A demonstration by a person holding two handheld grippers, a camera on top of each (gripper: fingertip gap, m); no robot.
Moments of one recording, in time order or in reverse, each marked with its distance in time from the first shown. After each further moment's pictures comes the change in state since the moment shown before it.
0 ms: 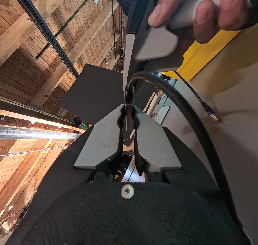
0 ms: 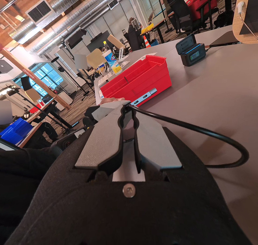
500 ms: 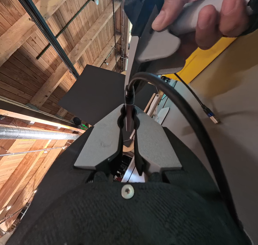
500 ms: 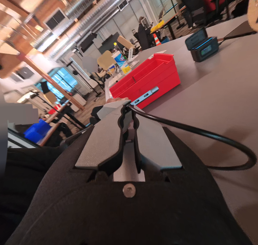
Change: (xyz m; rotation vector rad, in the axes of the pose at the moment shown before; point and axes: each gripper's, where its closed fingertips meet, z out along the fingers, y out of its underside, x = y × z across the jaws) left arm -0.001 -0.003 -0.002 0.008 -0.003 -0.009; right arm -0.001 0.001 -0.001 0.000 -0.085 0.075
